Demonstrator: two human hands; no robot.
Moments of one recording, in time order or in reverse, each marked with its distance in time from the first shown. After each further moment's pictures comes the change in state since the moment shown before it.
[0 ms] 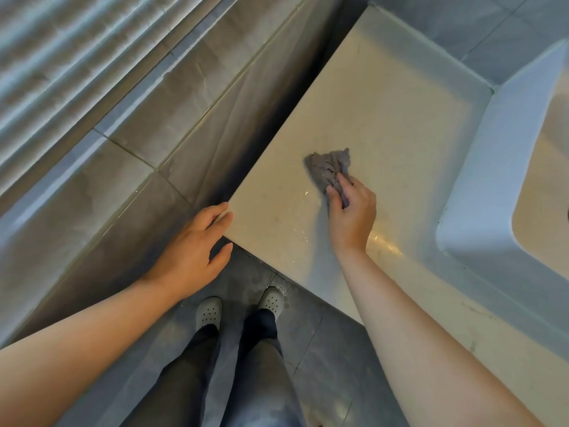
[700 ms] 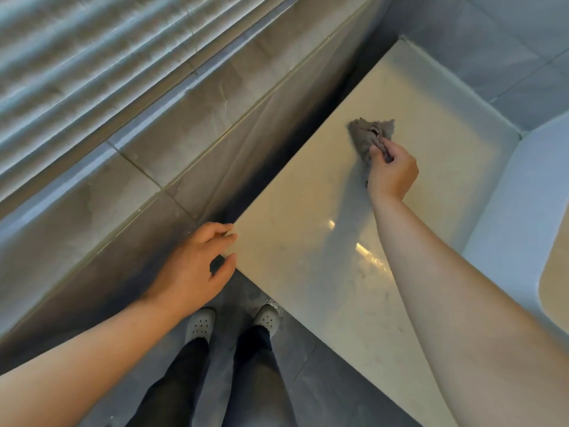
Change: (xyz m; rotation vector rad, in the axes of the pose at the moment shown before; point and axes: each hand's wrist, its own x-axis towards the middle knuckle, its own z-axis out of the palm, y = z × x) left_hand 0.010 0.009 0.001 -0.175 0.142 -0.147; right_hand 0.141 -0.020 0.008 0.199 0.034 0.160
